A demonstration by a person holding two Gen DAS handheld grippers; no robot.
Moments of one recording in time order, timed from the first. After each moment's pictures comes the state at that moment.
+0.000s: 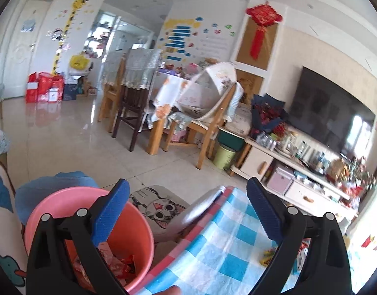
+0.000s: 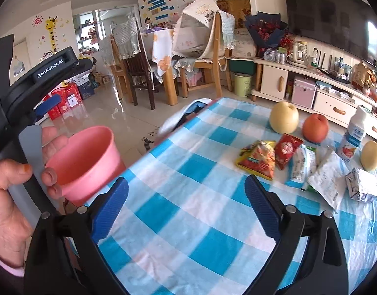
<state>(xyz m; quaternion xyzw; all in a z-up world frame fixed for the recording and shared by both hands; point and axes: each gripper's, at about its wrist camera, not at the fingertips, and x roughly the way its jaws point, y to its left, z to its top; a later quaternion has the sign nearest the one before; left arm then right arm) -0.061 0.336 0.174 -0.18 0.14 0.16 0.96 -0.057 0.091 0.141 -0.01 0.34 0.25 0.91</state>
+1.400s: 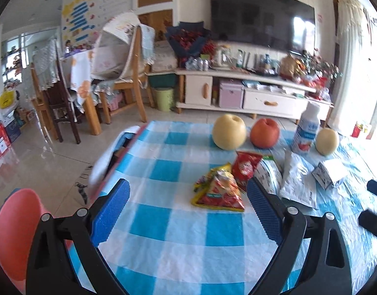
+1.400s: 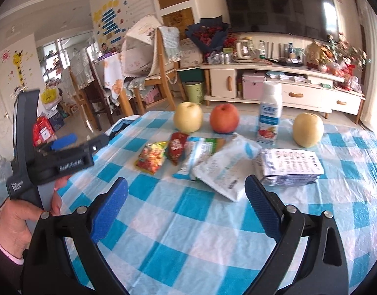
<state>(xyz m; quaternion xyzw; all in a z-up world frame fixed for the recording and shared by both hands) 0.017 0.152 0.115 0.02 0.31 -0.02 0.95 -0.047 -0.102 0.136 0.06 0.31 0.14 0.94</state>
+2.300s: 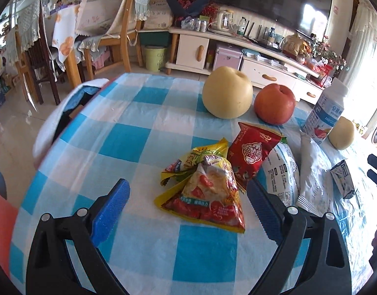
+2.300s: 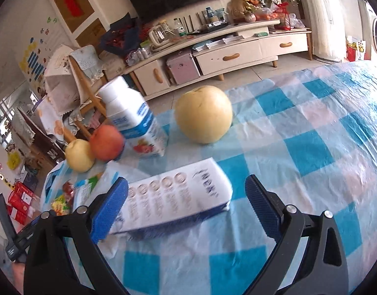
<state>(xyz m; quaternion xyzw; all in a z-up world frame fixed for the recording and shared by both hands) 0.108 0.131 0.036 -0.04 0.41 -0.04 0.91 0.068 -0.276 0.060 0.22 0.37 -0.01 0.90</state>
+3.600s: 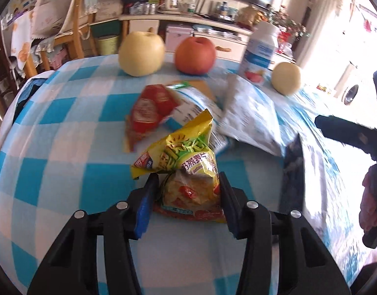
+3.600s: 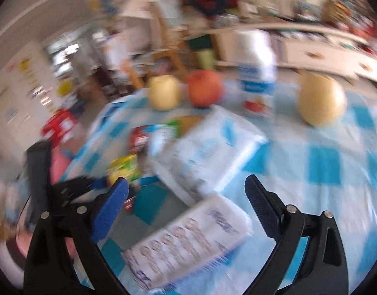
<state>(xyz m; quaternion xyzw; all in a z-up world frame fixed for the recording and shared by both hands) 0.041 0.052 0.025 0.00 0.45 -0.16 0.88 0.037 -0.184 0.083 0.13 0.43 0.18 0.87</state>
